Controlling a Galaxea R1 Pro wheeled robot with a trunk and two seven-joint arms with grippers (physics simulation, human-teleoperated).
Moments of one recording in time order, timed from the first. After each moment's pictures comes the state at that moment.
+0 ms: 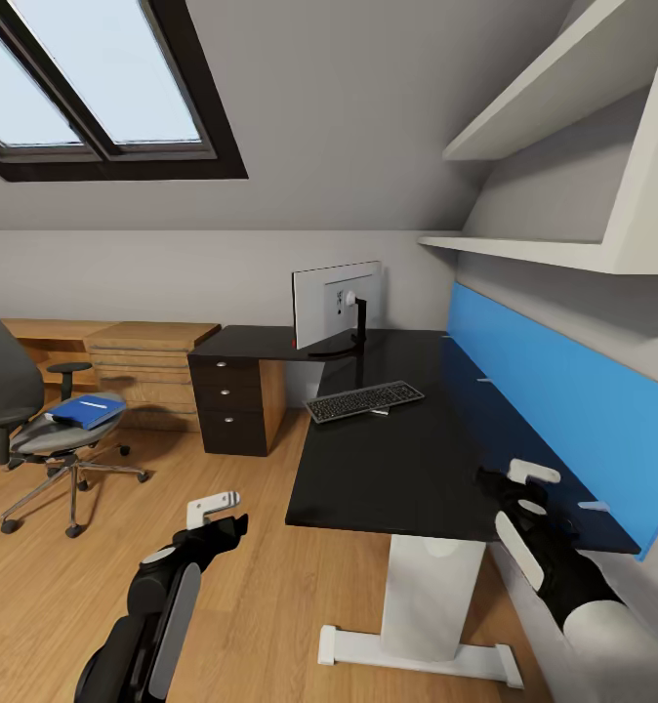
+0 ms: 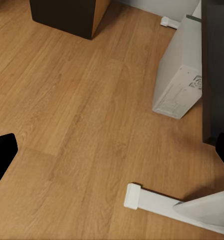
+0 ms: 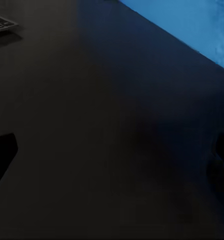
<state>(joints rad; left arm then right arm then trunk) -0.27 -0.15 0.06 -1.47 0.13 0.69 0.19 -0.64 -0.20 0.13 -0.81 -0.40 0.16 -0.39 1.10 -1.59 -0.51</state>
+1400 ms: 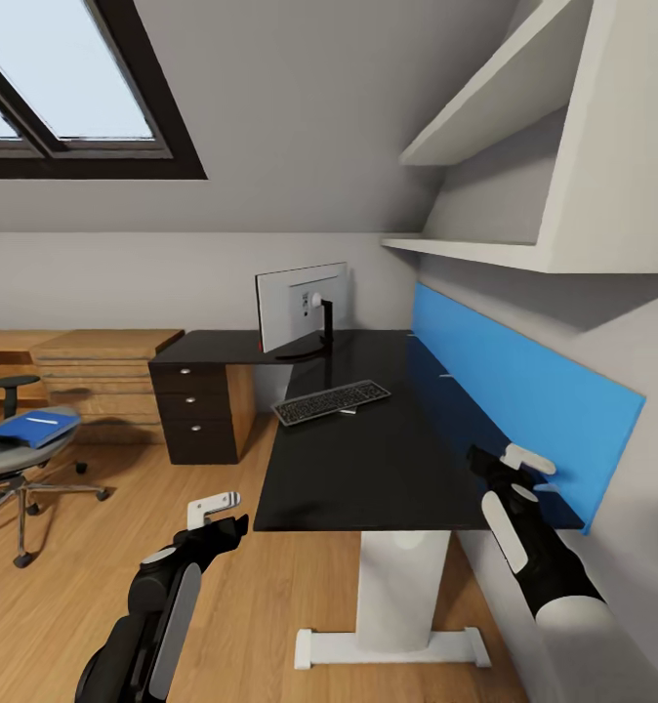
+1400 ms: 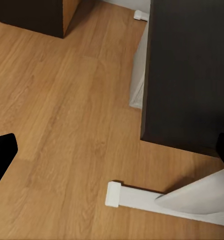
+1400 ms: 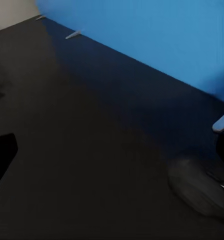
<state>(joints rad) -0.27 -0.15 0.06 -1.47 0.13 0.69 0.19 -0.64 -0.08 -0.04 -0.95 -0.39 0.17 -0.42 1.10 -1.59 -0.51</state>
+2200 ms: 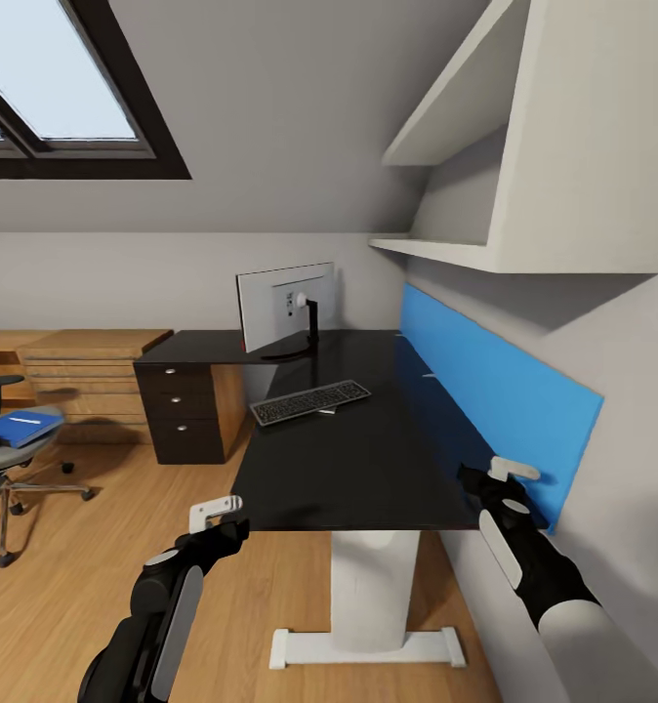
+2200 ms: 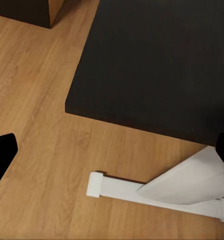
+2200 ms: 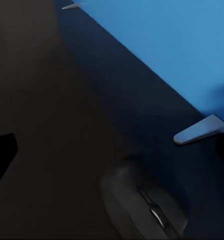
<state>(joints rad) -0.27 -0.15 0.05 -1.44 0.13 0.69 0.19 -0.64 -0.11 0.03 -0.82 -0.28 0.16 -0.31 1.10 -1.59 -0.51</state>
